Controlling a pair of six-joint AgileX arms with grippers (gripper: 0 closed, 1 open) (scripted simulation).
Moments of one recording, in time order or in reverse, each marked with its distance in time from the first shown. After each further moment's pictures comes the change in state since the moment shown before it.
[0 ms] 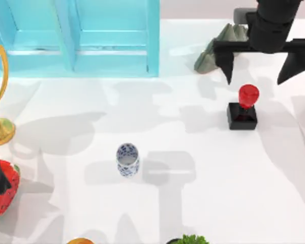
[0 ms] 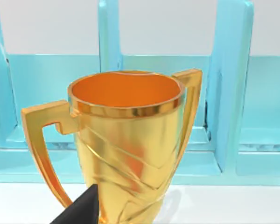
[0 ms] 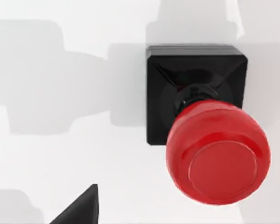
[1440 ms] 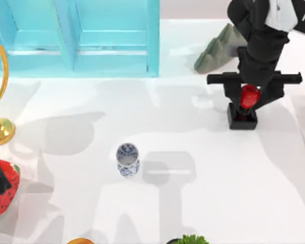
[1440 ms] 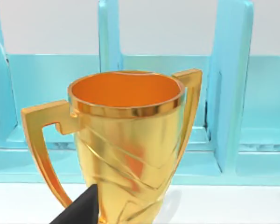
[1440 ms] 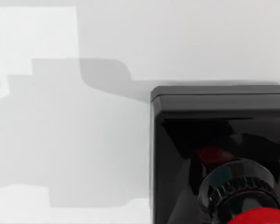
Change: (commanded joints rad) left arm 0.000 0.000 0.000 0.000 0.000 0.000; right arm 0.006 0.005 -0.292 0.296 0.000 0.004
